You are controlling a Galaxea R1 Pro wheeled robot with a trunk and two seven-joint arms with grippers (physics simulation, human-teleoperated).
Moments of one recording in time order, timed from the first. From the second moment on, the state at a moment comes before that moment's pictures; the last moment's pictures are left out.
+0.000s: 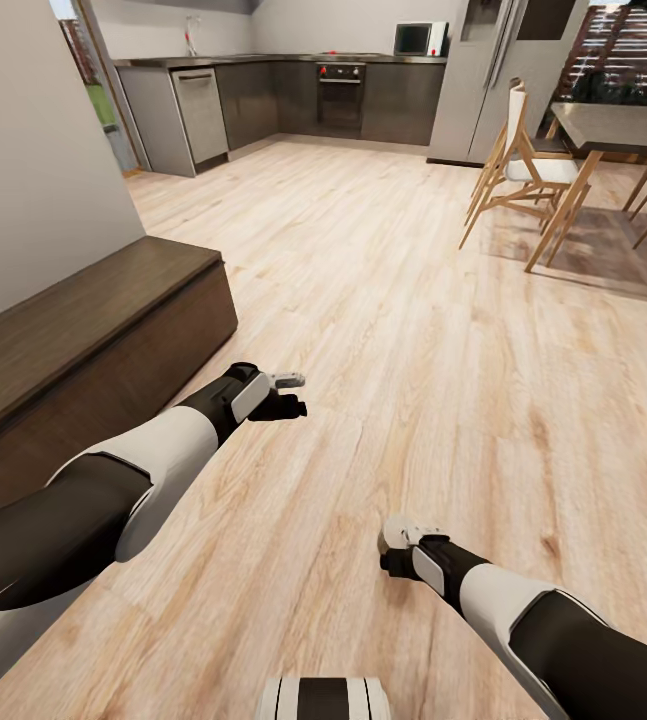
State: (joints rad) left arm -1.39 -0.17 -0.36 -0.19 0.57 0.71 0.15; right arm -0.93 0.09 0.63 0.00 -0.71 0.30 -0.06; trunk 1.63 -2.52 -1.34
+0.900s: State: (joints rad) left arm -1.39 -0.17 -0.37 -0.19 0.57 0.70 0.15; right arm -0.93 0.09 0.63 0.00 -0.71 0.30 -0.06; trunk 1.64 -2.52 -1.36
